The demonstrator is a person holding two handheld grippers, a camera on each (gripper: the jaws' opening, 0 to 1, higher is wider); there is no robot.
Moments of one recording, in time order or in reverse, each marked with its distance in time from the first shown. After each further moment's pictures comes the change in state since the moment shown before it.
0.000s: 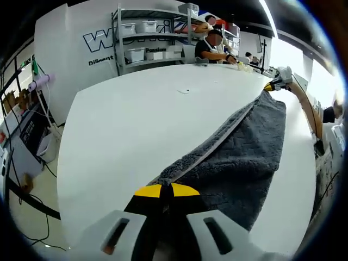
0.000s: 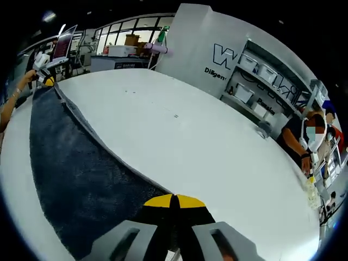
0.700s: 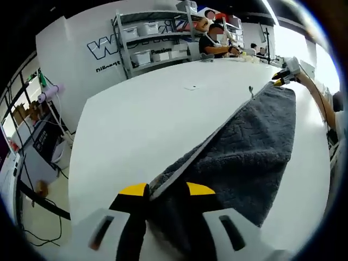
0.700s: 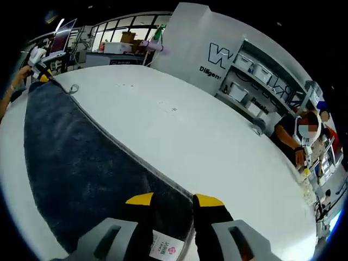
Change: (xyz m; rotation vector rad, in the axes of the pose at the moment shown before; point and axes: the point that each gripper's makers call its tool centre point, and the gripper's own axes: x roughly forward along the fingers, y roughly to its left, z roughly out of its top) left arm -0.010 0.000 0.003 0.062 -0.037 0.127; right arm -0.010 0.001 -0.015 0.000 0.007 -0.069
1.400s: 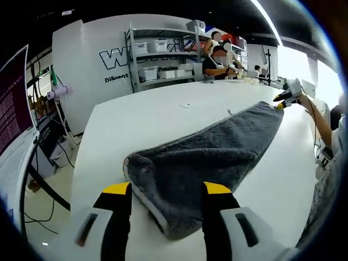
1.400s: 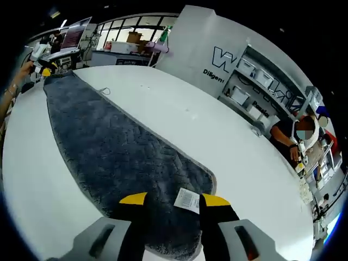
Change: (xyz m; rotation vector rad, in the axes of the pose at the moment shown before) left arm -0.075 -0.025 -0.023 -0.096 -0.134 0.005; right arm -0.066 0.049 -0.021 -0.029 -0.006 0.011
